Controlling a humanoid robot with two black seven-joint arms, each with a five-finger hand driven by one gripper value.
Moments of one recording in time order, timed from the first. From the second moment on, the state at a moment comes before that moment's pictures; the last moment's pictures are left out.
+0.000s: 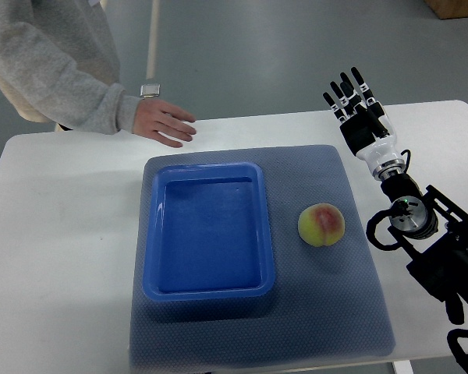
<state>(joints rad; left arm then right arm) -0.07 0.00 0.02 -0.22 0.00 0.03 0.08 0.54 -0.08 1.11 0.78 -0.15 0.34 0.37</state>
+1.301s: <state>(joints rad) -0.07 0.00 0.02 -0.22 0.00 0.02 0.07 0.76 -0.70 0.38 1.22 -1.27 0.37 0.29</state>
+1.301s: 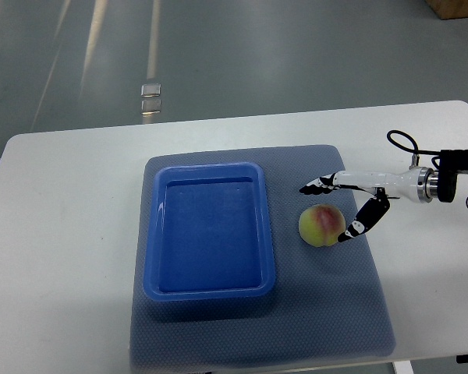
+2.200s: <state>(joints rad) -0.07 0.00 0.03 -0.22 0.00 0.02 0.07 0.99 -0.52 0.31 1.20 -1.14 0.29 0.29</state>
